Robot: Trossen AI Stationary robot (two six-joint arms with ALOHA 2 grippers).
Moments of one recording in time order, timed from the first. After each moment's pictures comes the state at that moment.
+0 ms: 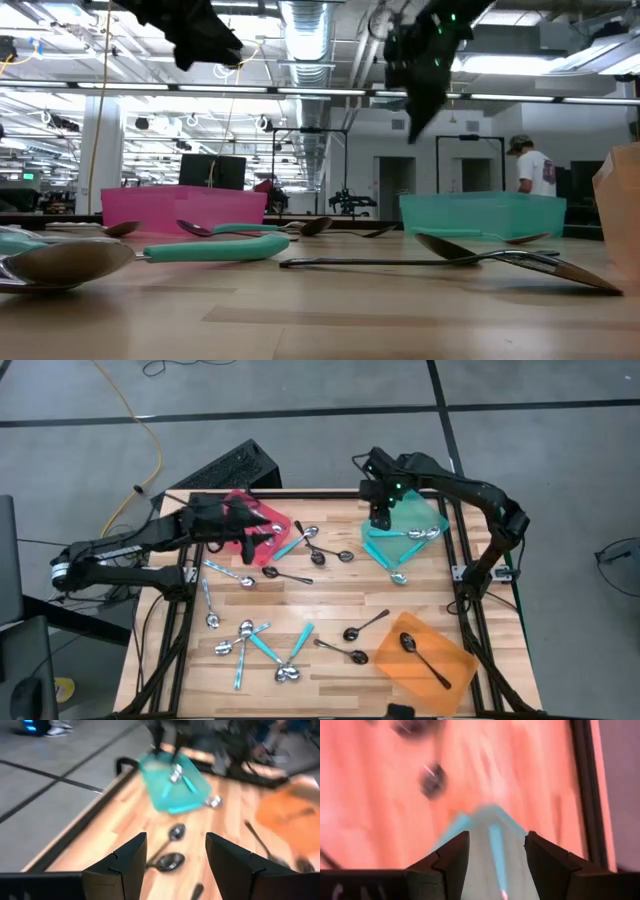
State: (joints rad) left arm 0.34 0.91 0.85 -0.37 0.02 -0.07; right arm -0.62 1.68 1.56 -1.10 -0.17 -0.44
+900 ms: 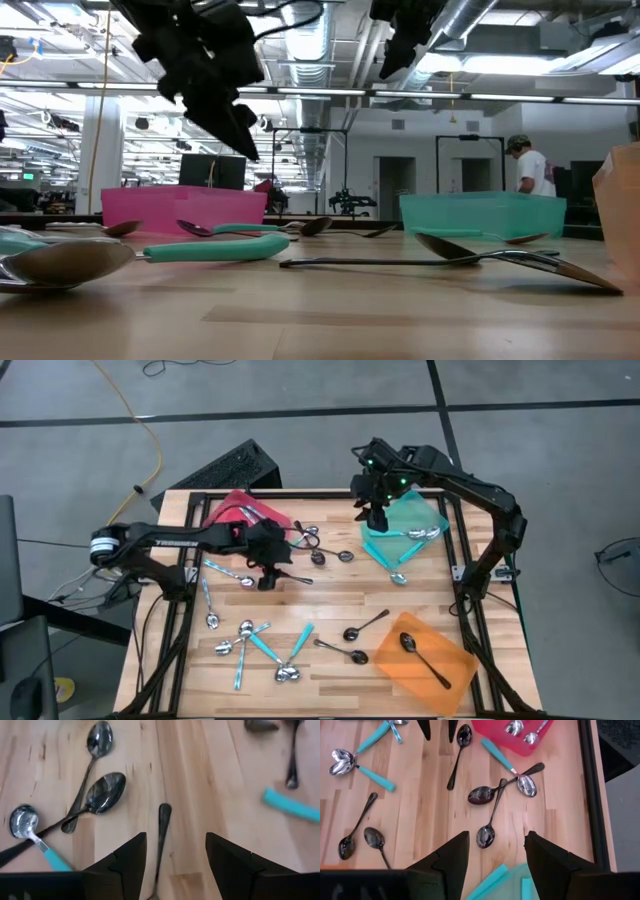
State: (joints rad) left arm 0.26 1.38 0.85 -0.40 0.24 0.28; right arm -0.48 1.68 1.86 -1.22 -0.29 -0.39
